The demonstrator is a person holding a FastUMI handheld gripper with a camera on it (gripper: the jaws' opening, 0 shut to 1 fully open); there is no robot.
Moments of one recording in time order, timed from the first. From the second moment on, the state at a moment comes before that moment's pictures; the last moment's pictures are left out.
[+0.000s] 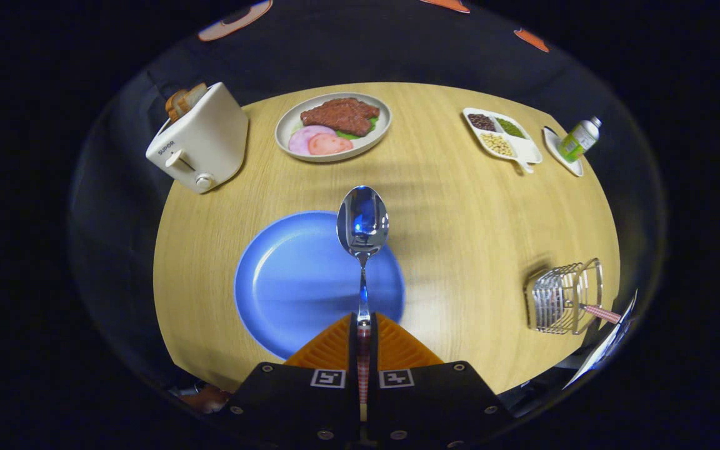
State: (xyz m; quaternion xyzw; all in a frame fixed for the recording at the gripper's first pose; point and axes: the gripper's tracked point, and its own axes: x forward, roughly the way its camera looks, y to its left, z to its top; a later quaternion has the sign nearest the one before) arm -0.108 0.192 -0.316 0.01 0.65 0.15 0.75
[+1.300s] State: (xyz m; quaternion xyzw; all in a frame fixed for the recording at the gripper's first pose) arm -0.111 -0.089 -0.322 -0.17 0.75 0.25 0.59
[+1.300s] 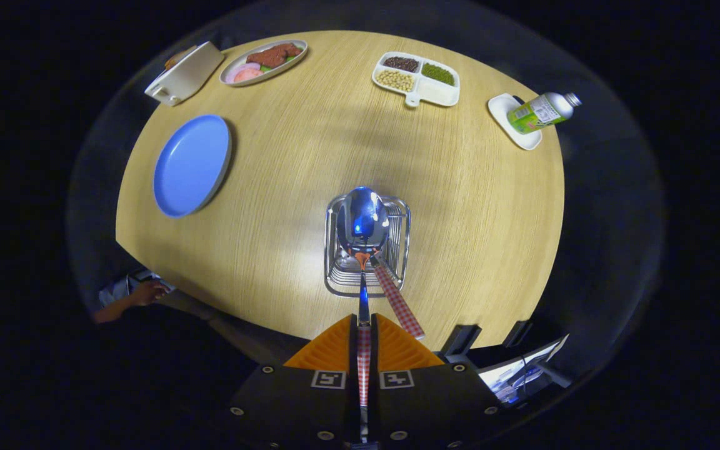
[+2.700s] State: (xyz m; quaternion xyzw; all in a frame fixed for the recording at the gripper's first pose) arm -0.104 -0.071 -0.345 -0.19 0.88 0.29 0.33
